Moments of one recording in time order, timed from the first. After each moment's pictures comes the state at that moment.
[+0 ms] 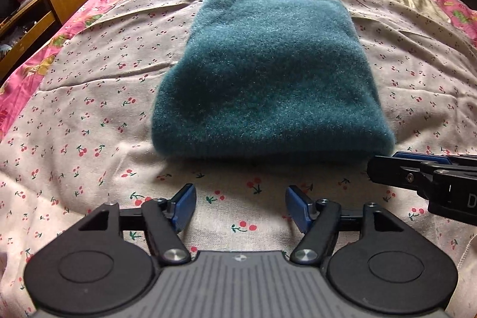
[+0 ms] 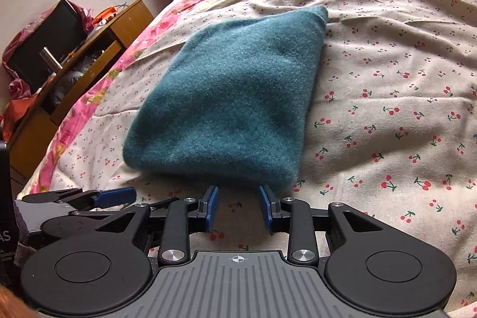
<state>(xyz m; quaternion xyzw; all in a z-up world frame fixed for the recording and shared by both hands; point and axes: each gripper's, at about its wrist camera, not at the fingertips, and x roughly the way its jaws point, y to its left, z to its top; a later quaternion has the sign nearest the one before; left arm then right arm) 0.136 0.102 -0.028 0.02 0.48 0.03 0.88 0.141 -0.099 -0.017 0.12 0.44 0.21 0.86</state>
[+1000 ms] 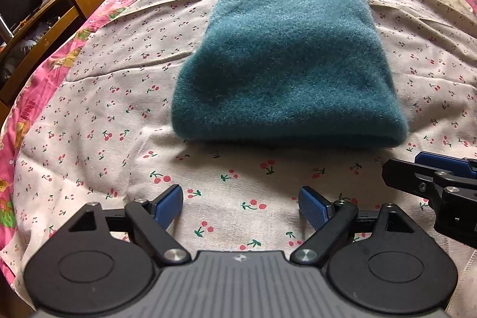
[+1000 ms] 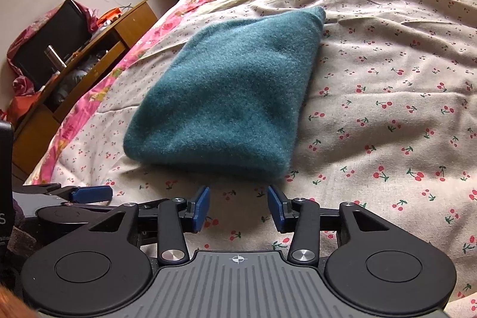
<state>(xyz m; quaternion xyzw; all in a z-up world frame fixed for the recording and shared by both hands) 0.128 0.089 -0.025 0.05 0.50 0.08 0.86 0.129 -0.106 -0.022 0.12 0.44 0.22 0.87</state>
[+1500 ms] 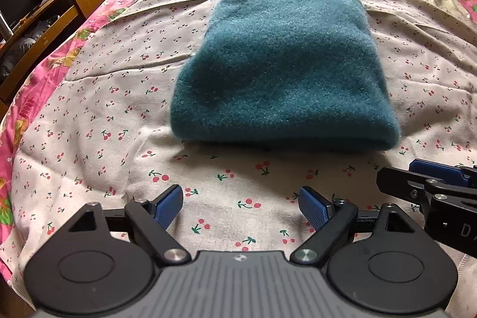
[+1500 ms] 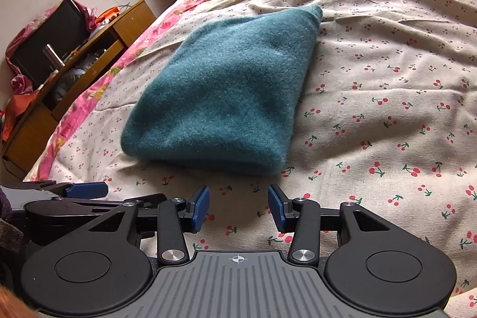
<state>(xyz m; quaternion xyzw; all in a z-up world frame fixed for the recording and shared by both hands) 0.124 0.088 -0.021 0.04 0.49 0.08 0.87 0.125 -0.109 -0.024 0.11 0.44 0.21 0.87</state>
